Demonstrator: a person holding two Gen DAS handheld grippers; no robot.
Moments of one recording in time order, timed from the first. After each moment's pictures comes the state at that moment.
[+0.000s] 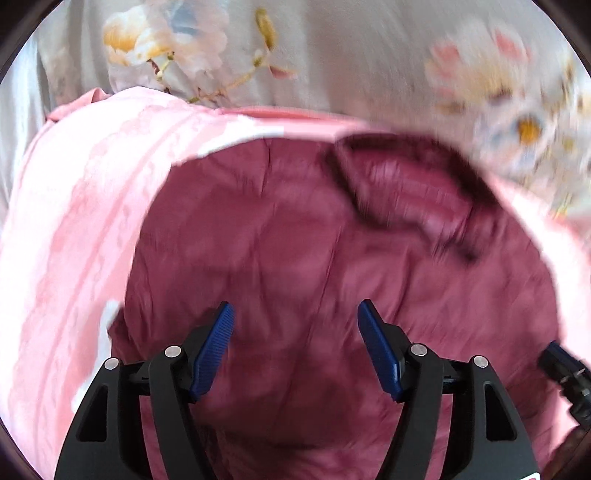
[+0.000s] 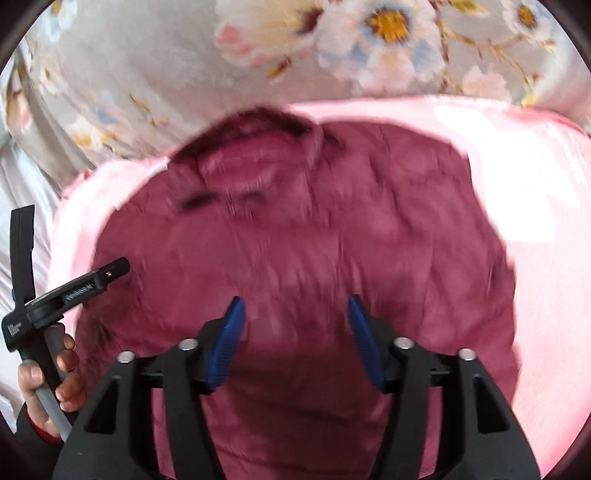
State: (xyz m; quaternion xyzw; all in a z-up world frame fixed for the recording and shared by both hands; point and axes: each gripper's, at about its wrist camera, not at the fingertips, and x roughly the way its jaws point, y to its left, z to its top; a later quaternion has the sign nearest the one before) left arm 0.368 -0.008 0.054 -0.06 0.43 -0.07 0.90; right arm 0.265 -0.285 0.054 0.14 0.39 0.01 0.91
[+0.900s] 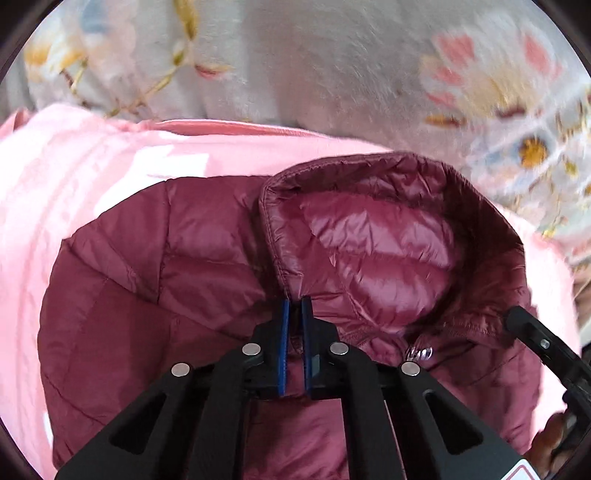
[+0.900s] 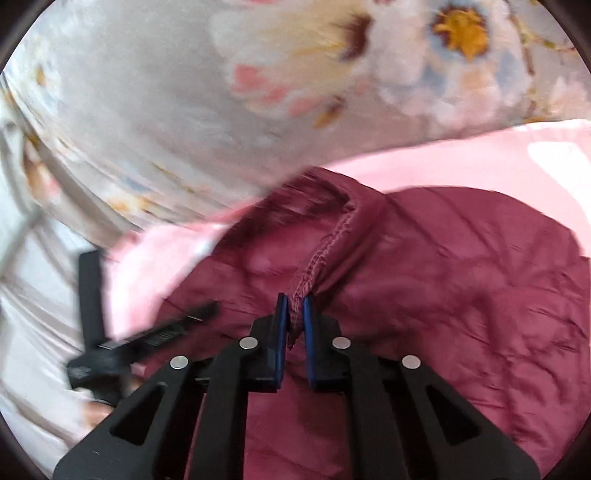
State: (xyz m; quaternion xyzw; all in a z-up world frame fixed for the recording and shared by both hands) left arm 0.469 -0.071 0.040 -0.04 0.46 -0.14 0.88; right arm 0.376 -0.289 0.042 0.19 0.37 0.07 0.91
